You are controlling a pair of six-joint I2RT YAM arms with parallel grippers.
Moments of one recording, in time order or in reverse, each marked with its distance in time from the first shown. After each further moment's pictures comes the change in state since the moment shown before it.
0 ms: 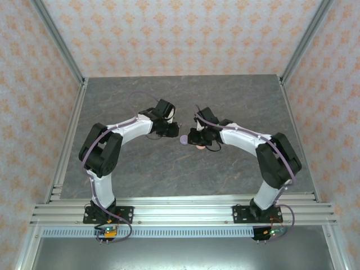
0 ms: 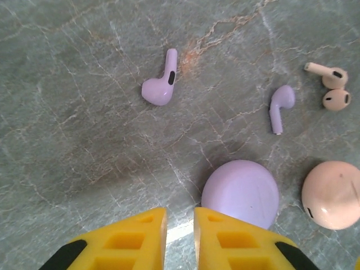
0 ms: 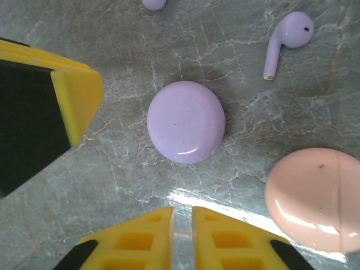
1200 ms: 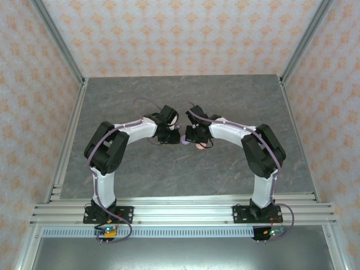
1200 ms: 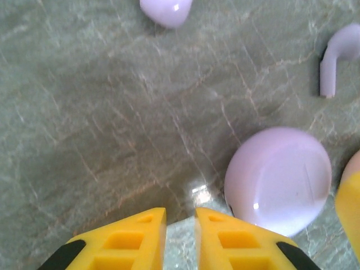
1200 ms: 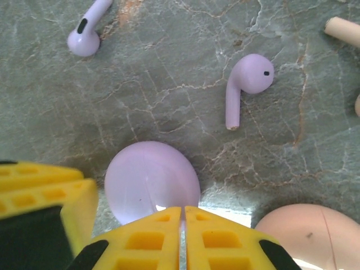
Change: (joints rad) left arm -0.035 0.042 -0.035 -0.020 0.020 -0.080; right arm 0.024 0.172 0.162 -0.092 0.168 0.089
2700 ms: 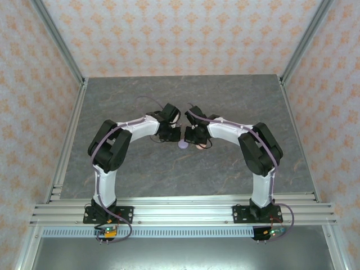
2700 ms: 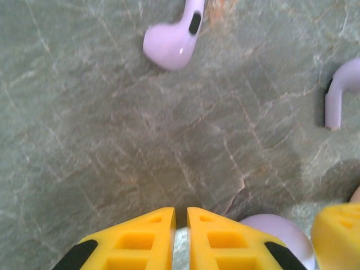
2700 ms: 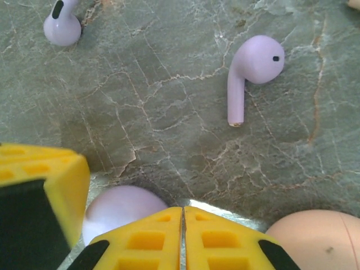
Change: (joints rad) left arm 0.001 0.049 0.064 -0.022 -0.036 -0.005; right arm 0.000 0.037 0.016 -0.008 -0.034 0.024
